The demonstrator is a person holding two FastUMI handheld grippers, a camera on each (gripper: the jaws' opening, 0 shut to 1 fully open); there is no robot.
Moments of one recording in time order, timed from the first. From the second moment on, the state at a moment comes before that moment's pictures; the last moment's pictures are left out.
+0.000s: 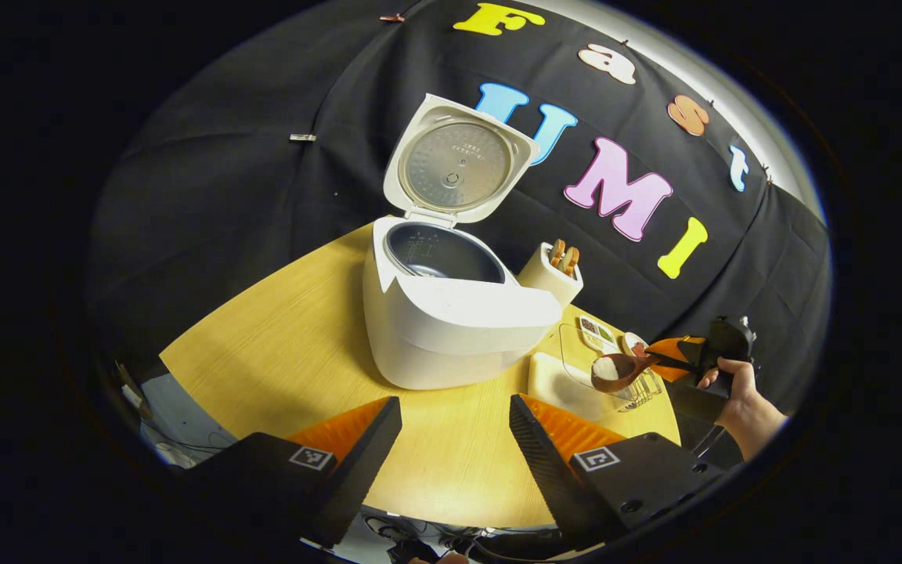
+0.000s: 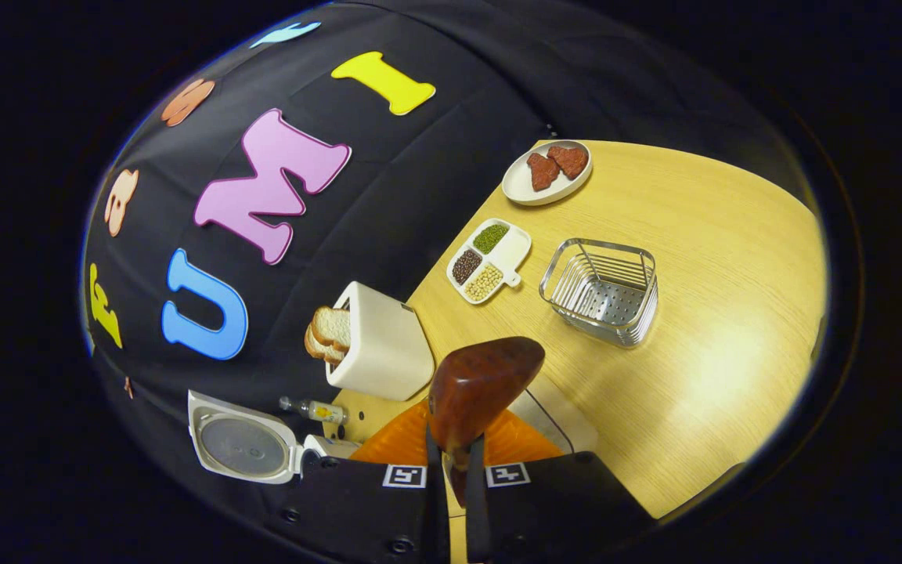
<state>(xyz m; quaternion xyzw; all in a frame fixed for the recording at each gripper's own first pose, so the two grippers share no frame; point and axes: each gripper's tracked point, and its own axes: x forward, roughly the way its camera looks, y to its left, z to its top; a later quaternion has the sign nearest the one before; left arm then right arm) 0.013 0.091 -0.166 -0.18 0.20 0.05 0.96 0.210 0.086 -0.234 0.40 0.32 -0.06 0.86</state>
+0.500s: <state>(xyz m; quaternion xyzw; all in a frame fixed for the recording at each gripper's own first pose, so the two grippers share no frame) -0.009 0.108 -0.165 -0.19 0.19 0.08 0.96 0.226 0.135 -0.181 0.48 0.33 -0.03 0.81</state>
